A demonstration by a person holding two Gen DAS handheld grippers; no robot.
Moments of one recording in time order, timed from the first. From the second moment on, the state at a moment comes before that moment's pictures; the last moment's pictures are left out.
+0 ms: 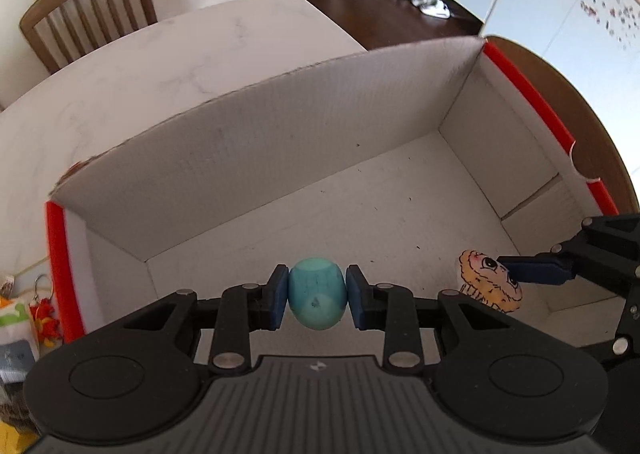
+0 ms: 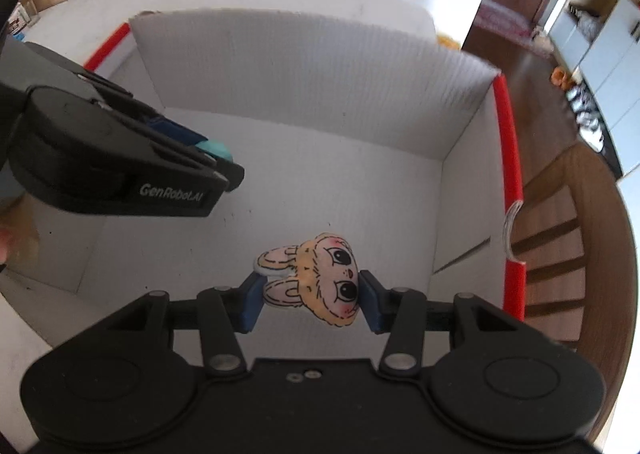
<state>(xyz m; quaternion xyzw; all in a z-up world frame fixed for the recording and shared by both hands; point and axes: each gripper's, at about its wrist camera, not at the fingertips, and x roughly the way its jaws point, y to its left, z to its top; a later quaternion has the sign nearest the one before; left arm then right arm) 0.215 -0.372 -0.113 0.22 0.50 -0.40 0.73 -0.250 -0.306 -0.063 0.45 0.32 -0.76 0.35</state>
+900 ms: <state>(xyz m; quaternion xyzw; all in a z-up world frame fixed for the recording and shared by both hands) 0.222 -0.375 -0.111 0.23 0.50 -0.41 0.72 -0.253 -0.313 -0.071 0.49 0.30 -0.75 0.33</state>
